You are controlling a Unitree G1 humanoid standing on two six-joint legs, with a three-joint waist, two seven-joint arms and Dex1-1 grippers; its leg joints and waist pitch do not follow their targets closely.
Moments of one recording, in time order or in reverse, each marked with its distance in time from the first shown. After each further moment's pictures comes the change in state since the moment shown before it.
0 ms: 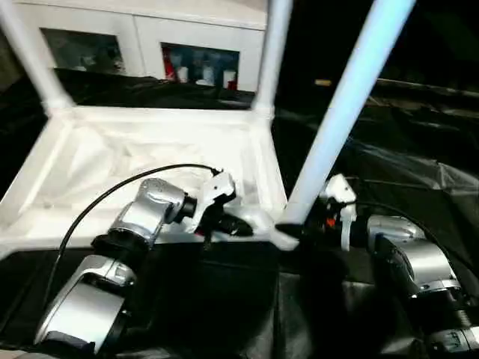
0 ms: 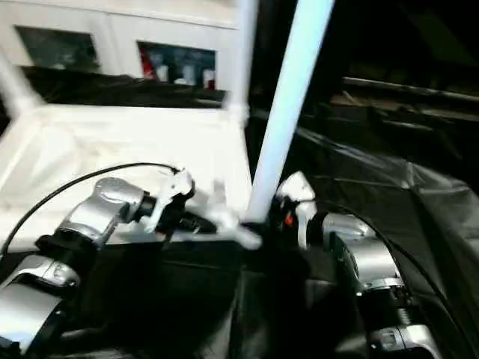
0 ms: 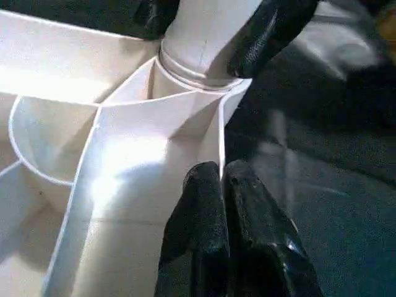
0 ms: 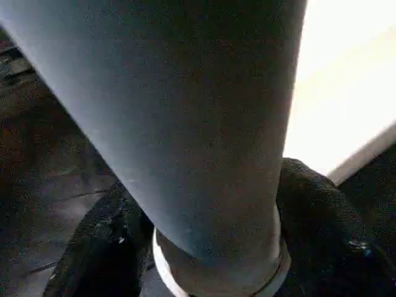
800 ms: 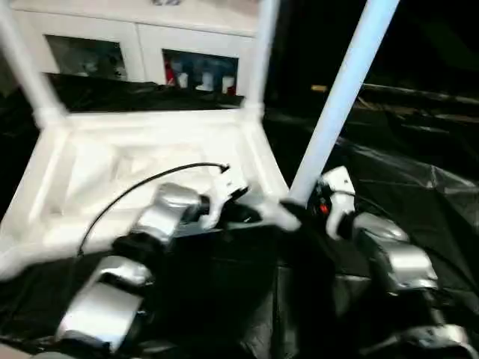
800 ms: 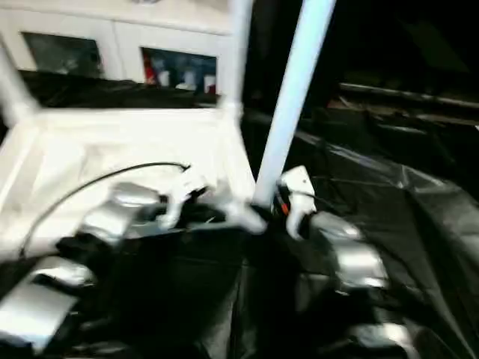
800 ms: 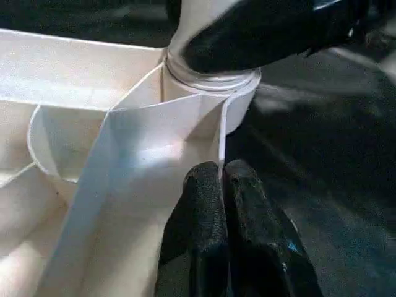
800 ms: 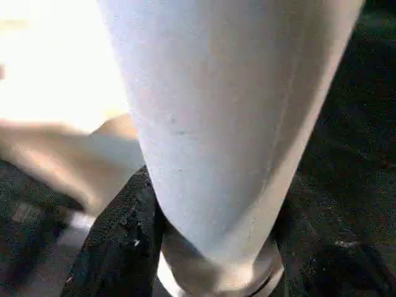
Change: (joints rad) left arm -0.030 -0.180 0.051 0.092 0.053 0.005 0.477; right arm -0.063 0.244 -0.147 0.136 -0.088 -0.017 -0.602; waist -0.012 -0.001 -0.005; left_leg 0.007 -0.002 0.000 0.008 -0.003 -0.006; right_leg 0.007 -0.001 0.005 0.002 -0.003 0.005
